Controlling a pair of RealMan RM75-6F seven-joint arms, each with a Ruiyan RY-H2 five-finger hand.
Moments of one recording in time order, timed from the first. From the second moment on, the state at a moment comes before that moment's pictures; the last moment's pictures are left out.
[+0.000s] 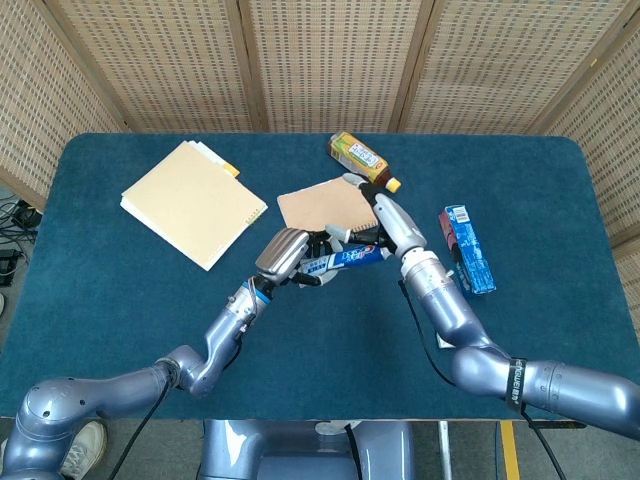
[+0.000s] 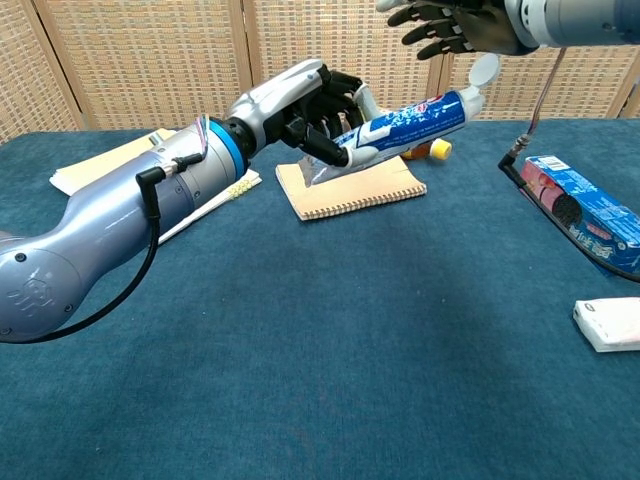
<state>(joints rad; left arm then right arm) -0.99 -1.90 -0.31 -1.06 1.37 1.02 -0.38 0.96 -1.28 0.44 -1.73 -0.60 0.83 0.17</state>
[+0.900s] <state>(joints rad) -0.93 -1.94 -0.35 -1.06 1.36 1.12 -0.58 0.86 -1.30 0.48 -1.70 -0.70 0.80 0.33</state>
